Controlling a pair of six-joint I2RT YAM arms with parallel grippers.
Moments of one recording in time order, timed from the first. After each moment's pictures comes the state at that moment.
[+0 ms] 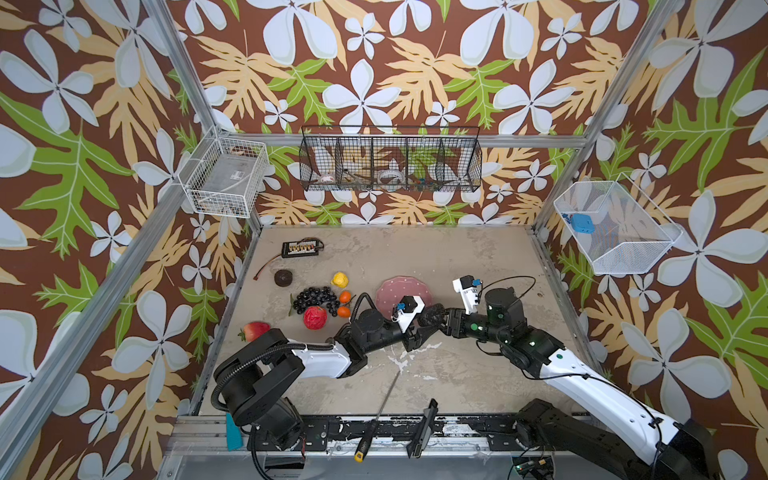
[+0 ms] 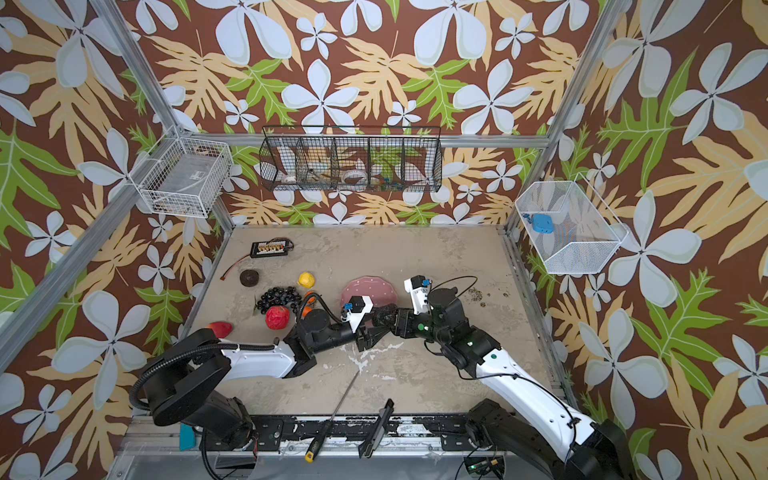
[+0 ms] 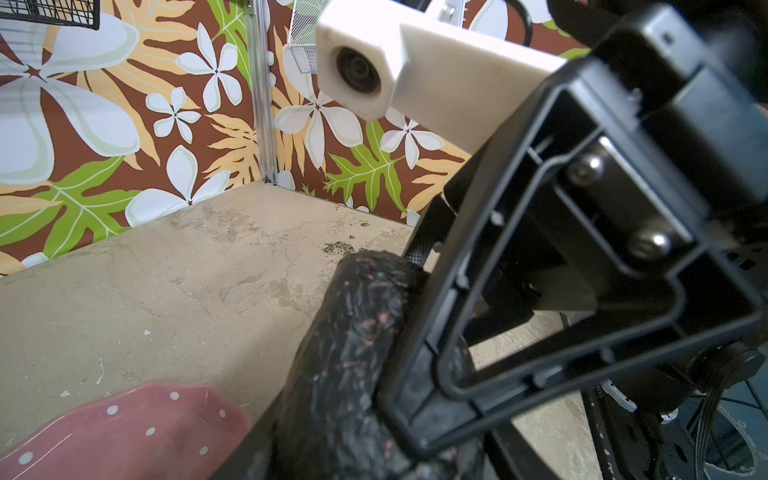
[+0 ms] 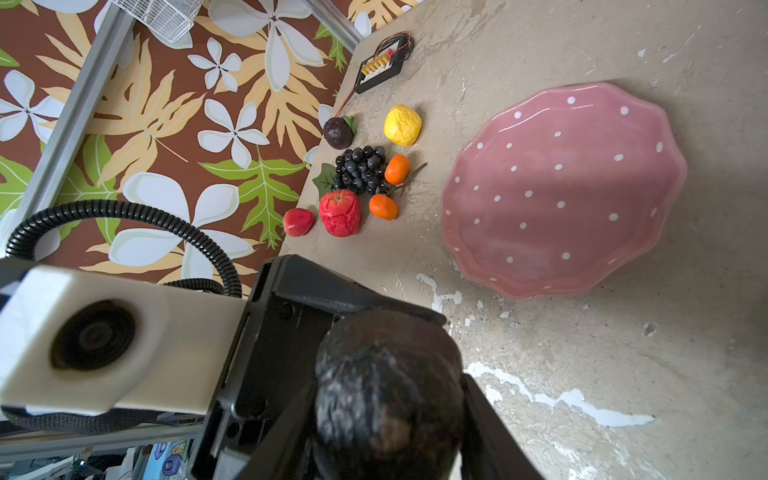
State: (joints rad) left arm -0.88 1.56 0.56 0.96 0.30 -0.09; right arm 0.56 0.97 0.67 -0.18 -0.42 0.67
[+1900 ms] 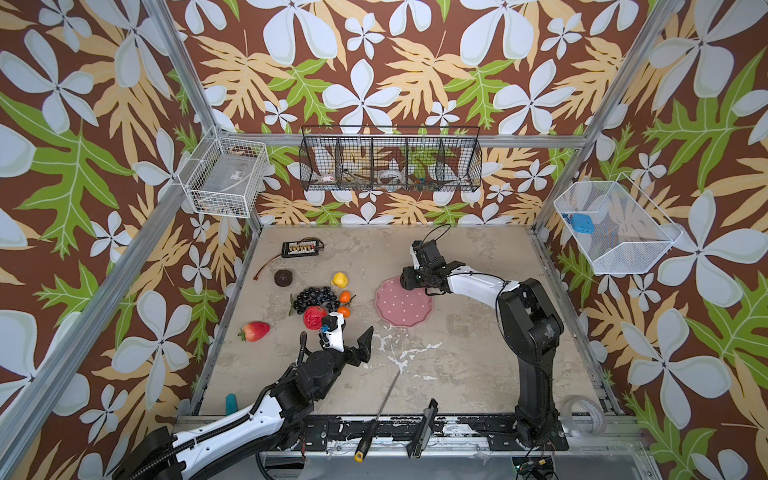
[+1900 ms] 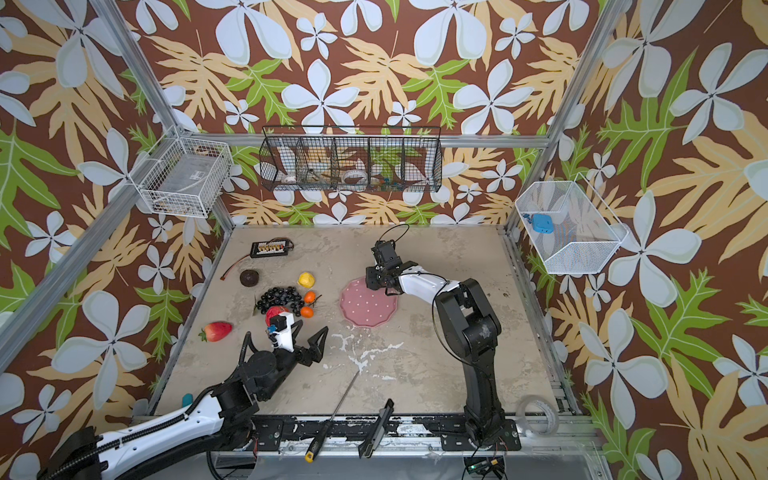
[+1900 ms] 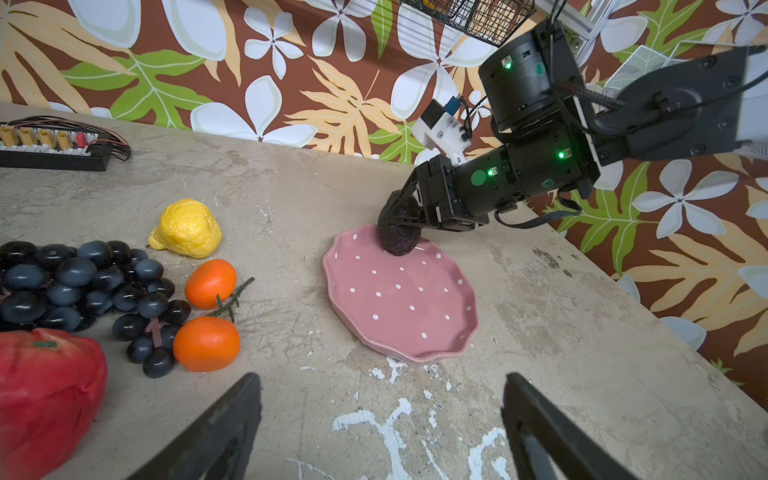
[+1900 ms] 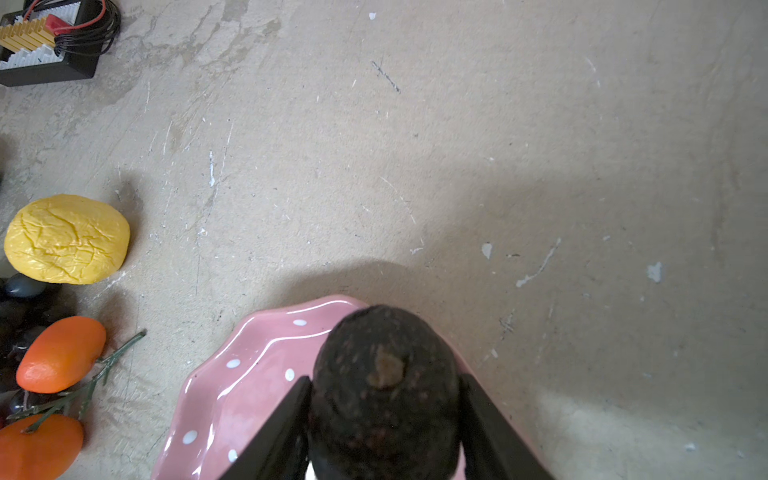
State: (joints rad) left arm -0.88 0.69 0.10 0.43 -0.44 -0.41; right arm 0.52 2.06 1.46 -0.28 -0.01 0.38
